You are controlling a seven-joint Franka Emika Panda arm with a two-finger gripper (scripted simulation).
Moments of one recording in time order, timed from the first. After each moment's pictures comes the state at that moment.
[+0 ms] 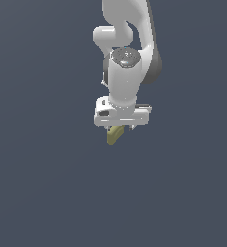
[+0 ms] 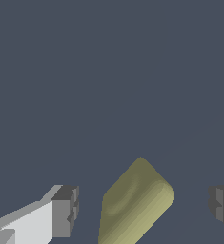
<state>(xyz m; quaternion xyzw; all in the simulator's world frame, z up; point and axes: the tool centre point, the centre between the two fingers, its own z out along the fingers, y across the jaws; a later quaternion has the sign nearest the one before) -0.001 0.030 0.190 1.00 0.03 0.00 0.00</state>
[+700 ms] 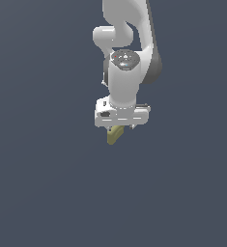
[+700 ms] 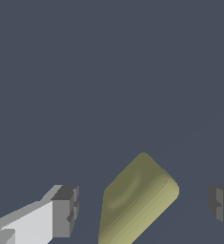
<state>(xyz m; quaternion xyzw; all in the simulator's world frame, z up) -0.009 0.031 0.184 1.00 0.04 -0.01 0.00</state>
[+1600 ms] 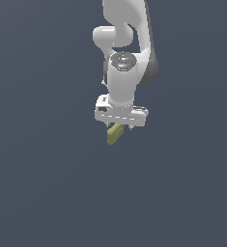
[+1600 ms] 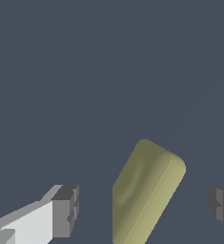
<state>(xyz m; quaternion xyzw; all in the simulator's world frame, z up) -0.029 0.027 0.171 1.00 -0.09 -0.01 0.00</state>
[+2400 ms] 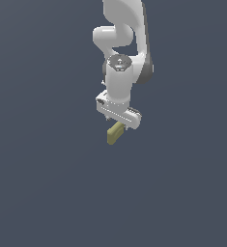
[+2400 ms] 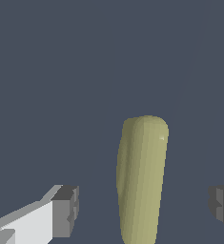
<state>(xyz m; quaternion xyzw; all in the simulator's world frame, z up) -0.062 0.020 0.151 0.96 -0.28 0.00 0.00</state>
